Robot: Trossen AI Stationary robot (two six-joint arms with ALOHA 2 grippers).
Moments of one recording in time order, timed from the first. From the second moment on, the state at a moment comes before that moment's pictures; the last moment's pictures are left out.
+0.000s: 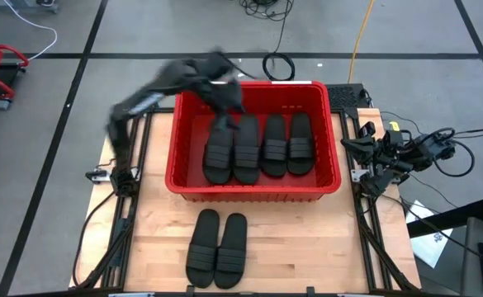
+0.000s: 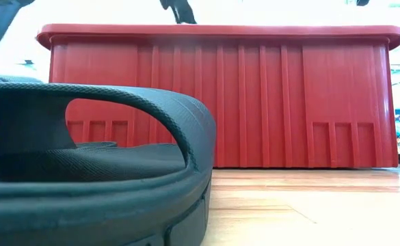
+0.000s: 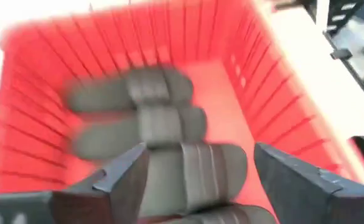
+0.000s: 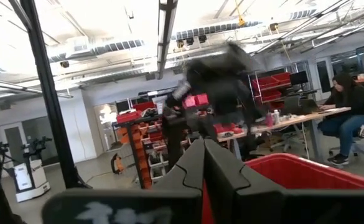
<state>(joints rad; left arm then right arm) 0.47 1.90 2.27 -1.28 0.52 0.55 0.46 0.26 0.57 0.08 0.62 0.02</state>
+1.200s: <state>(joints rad) 0.00 1.00 1.11 0.07 0.33 0.09 0.46 0.48 0.57 0.37 0.63 -0.30</state>
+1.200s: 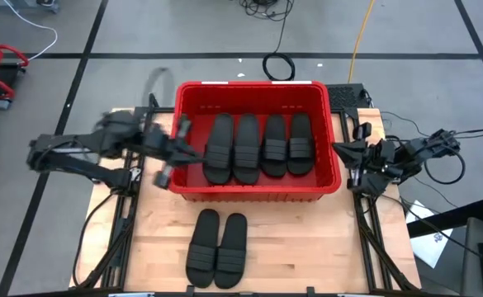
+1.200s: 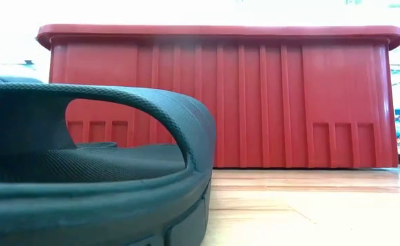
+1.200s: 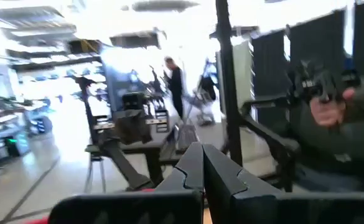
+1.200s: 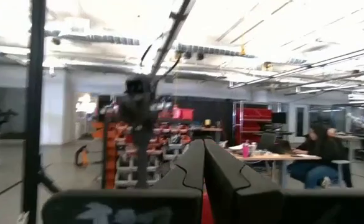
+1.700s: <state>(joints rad) -0.05 0.39 0.74 -0.25 -0.04 -0.02 0.46 0.55 0.84 0.17 0.71 -0.37</state>
